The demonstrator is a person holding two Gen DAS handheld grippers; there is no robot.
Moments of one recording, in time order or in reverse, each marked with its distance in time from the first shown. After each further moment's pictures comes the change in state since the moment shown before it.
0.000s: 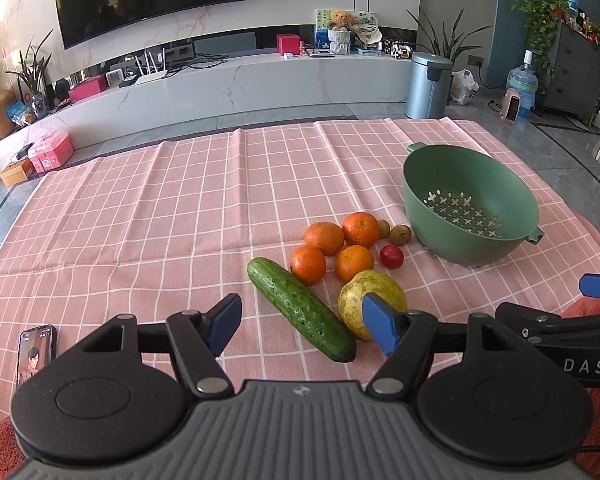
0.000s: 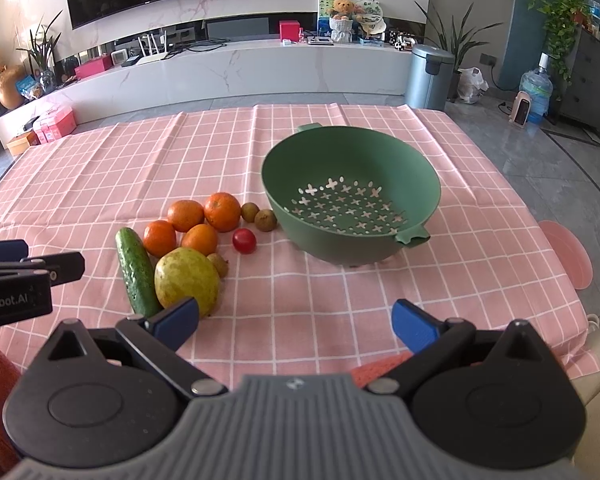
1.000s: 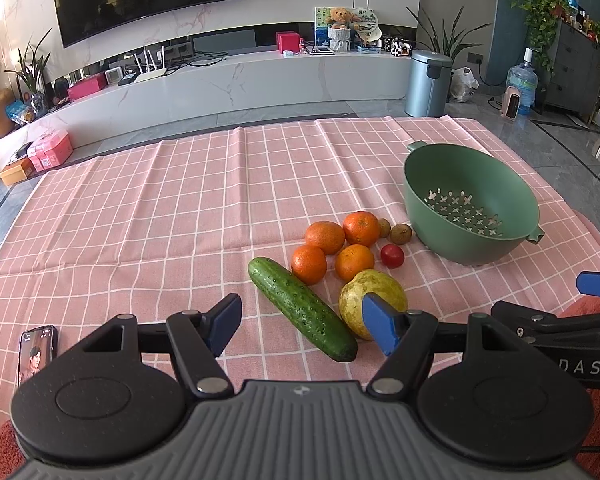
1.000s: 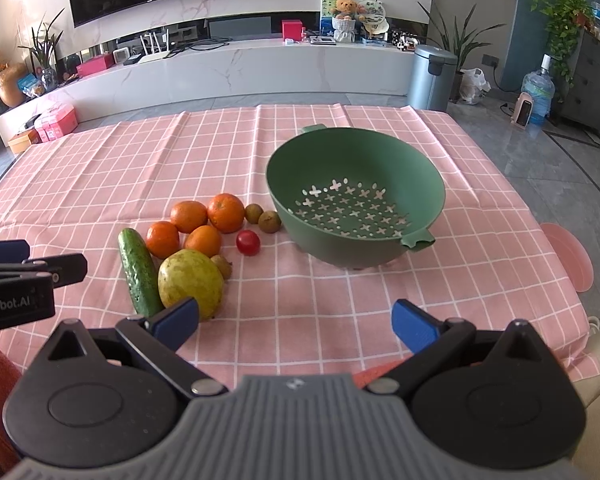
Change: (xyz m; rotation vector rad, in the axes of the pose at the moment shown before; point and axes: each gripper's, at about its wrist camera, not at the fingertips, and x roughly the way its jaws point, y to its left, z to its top) left arm 0.000 0.000 0.000 0.001 0.005 -0.001; right arm 0.001 0.003 0.003 -0.008 0.003 0.001
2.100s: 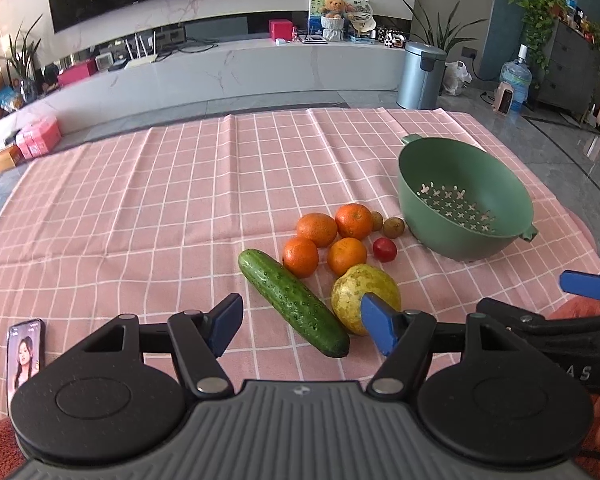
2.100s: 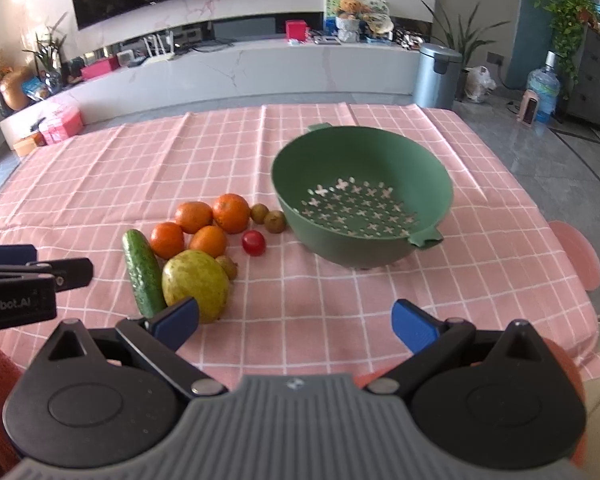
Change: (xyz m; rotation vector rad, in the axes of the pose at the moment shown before) left arm 0.006 0.007 0.008 -0.025 0.047 -0.047; right arm 0.006 0.000 -0.002 0.003 -0.031 0.046
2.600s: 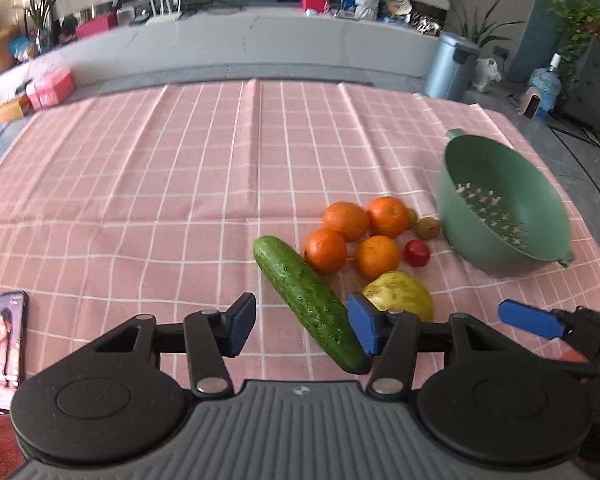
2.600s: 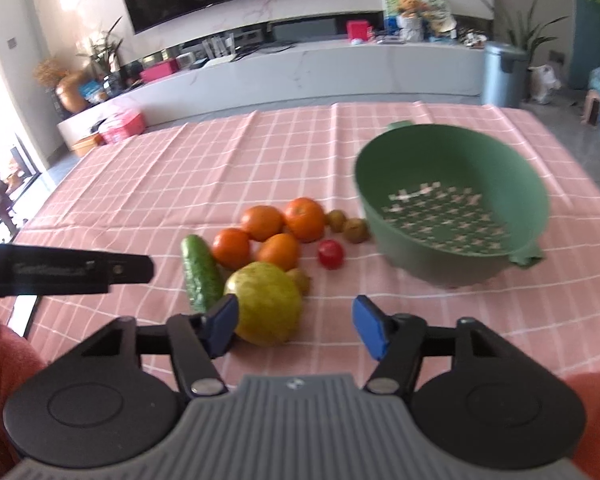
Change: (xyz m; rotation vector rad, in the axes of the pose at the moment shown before) left arm 0.047 0.025 0.014 -0.125 0.105 0.003; right arm 0.051 0.024 0.008 -0.026 0.035 0.215
